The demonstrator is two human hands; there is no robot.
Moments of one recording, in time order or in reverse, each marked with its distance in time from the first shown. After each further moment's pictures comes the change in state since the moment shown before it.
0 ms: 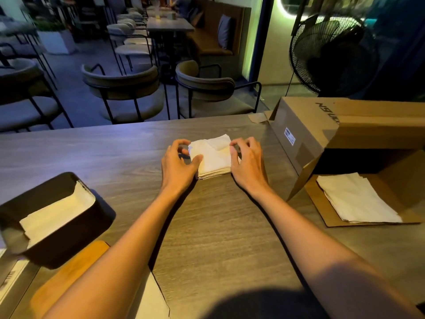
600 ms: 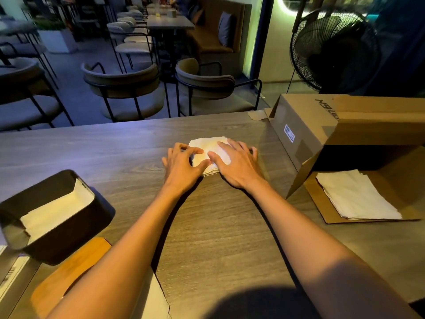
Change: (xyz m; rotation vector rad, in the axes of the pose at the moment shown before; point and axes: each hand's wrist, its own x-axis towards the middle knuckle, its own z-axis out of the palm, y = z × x) left_hand 0.001 -0.009 0.008 0.386 -0.154 0.141; right_hand 0.004 0.000 0.010 -0.252 -0.357 -0.014
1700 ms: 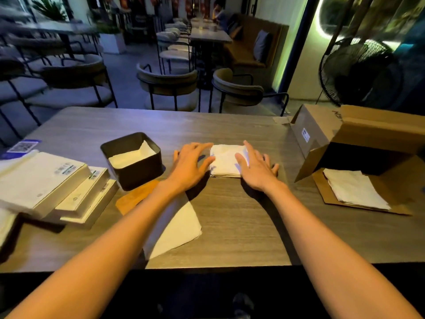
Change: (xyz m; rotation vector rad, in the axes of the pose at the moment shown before) left_hand -0.112 -0.011 -0.092 0.090 -0.034 0.103; right_hand -0.097 -0.058 -0.051 0.170 -0.311 0.124
